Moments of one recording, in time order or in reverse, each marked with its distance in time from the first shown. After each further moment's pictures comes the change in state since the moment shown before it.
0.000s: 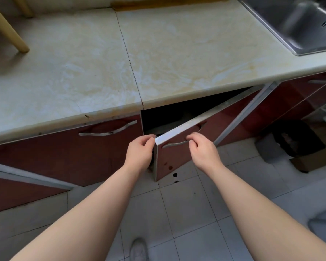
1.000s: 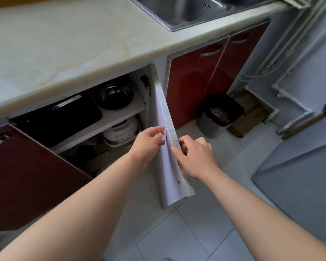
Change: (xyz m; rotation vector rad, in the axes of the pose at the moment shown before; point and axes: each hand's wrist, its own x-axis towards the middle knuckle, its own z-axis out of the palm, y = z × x) left_hand -0.071 0.037 0.279 0.053 -0.505 0.111; right_hand -0.102 0.200 -0.143 -0.126 0.104 0.270
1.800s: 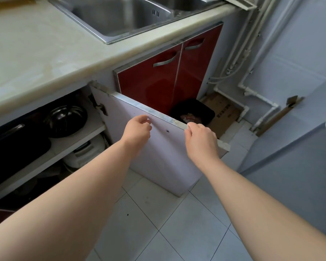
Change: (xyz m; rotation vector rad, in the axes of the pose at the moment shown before) left_hand 0.111 0.069 0.113 0.025 0.037 0.031; right_hand 0.088 0.097 -0.087 -0.144 0.407 0.104
